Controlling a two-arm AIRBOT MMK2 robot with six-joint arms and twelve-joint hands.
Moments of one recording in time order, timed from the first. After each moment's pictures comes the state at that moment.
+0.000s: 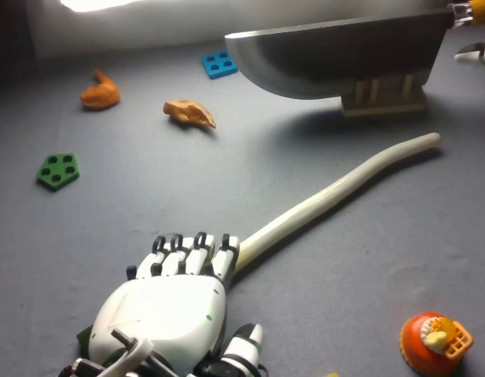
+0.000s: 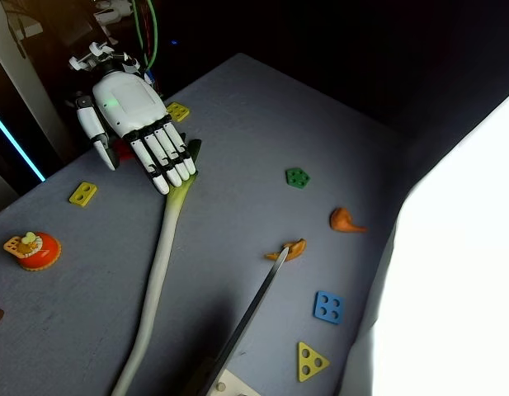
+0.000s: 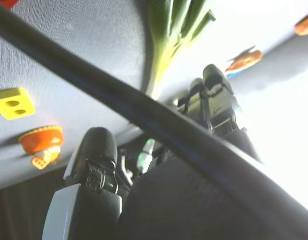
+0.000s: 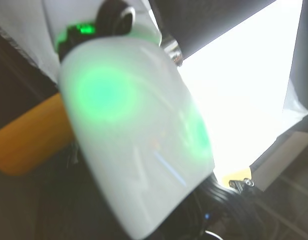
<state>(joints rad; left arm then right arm) 0.85 -1.23 0.43 -1.35 -1.35 1.97 -0.58 -1.32 1.88 0.06 0.63 -0.72</state>
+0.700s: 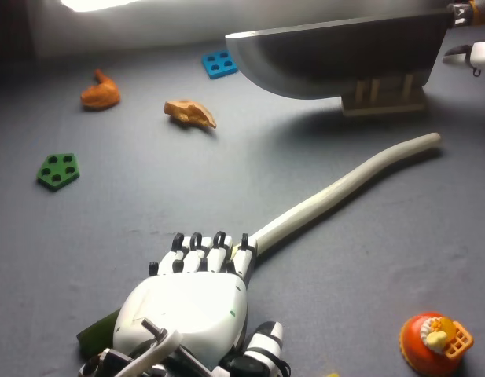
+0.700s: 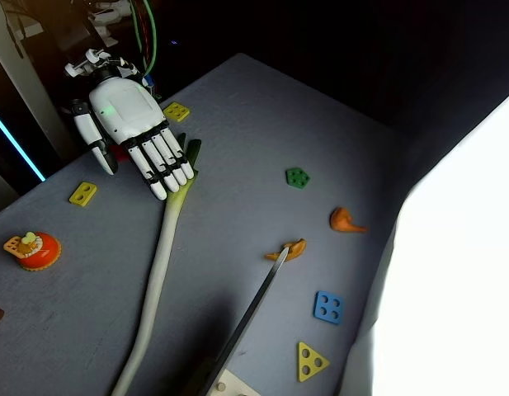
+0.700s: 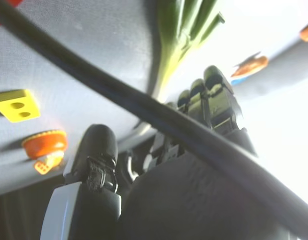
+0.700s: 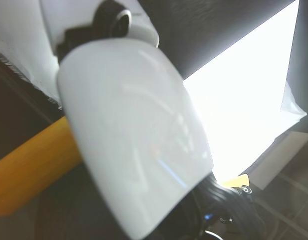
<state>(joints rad) 0.80 -1.27 0.45 -1.41 -1.35 2.02 -0.58 -1.37 1.92 0.07 0.64 -0.71</state>
